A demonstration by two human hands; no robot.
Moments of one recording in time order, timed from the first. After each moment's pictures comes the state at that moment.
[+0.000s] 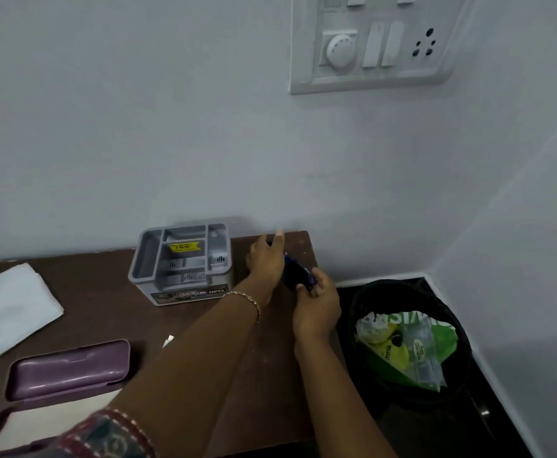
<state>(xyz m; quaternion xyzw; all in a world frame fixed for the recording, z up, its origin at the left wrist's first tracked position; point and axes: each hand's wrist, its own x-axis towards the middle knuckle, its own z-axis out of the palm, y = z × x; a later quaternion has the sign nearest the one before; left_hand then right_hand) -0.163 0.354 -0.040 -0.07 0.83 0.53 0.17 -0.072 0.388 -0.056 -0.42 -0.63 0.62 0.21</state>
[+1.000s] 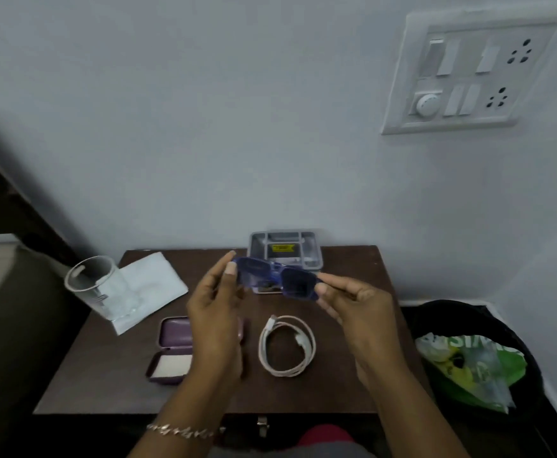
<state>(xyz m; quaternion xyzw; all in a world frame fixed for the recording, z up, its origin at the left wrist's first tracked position) -0.031 0.150 0.068 -0.10 0.58 0.80 -0.11 0.002 0.300 0.068 -0.17 -0.59 0.78 0.11</state>
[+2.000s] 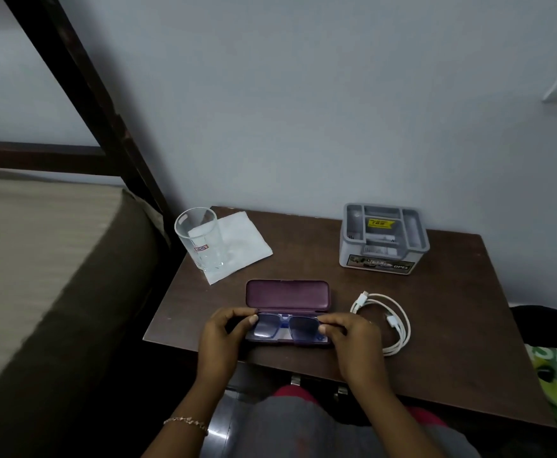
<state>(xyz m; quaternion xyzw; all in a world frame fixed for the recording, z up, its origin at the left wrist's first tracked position) -0.006 -0.023 -0.053 -0.13 0.81 0.57 -0.05 0.000 0.179 -0.032 -0.10 -0.87 0.48 0.01</state>
